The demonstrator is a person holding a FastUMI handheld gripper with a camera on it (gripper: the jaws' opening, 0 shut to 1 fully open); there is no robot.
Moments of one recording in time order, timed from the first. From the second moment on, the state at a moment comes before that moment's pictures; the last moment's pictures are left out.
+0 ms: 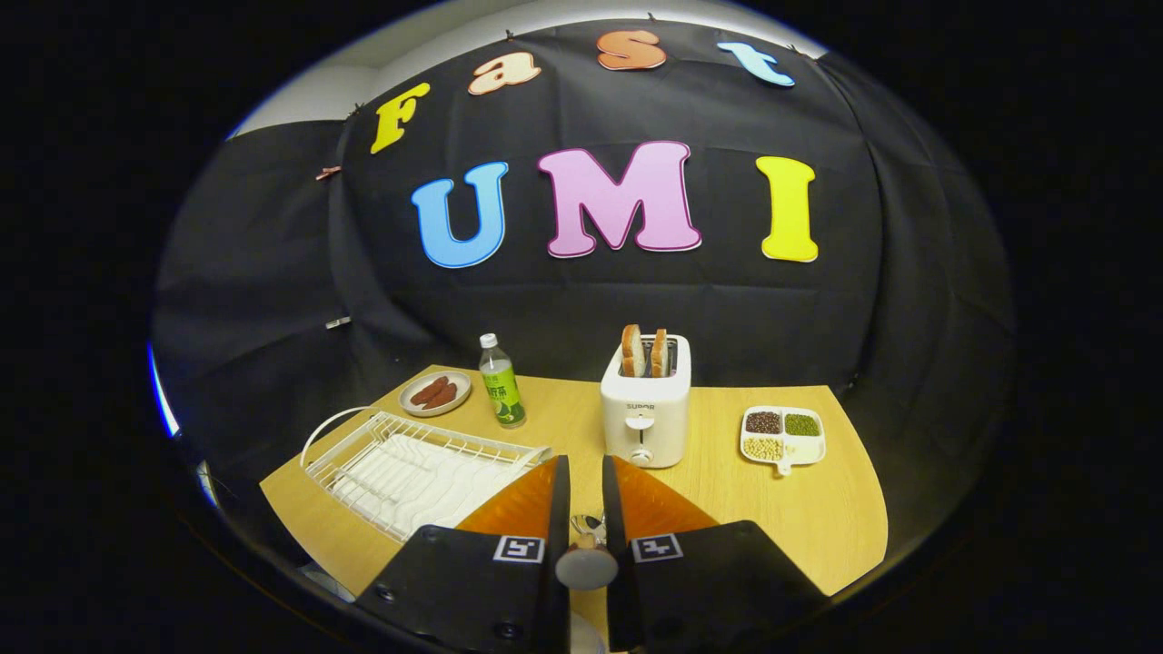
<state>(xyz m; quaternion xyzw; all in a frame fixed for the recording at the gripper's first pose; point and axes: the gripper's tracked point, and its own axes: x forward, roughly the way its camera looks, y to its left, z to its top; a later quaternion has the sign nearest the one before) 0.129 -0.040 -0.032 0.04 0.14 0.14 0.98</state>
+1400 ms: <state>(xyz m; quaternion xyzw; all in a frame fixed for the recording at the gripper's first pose) 0.014 0.015 -0.214 0.05 0.31 0.24 0.92</state>
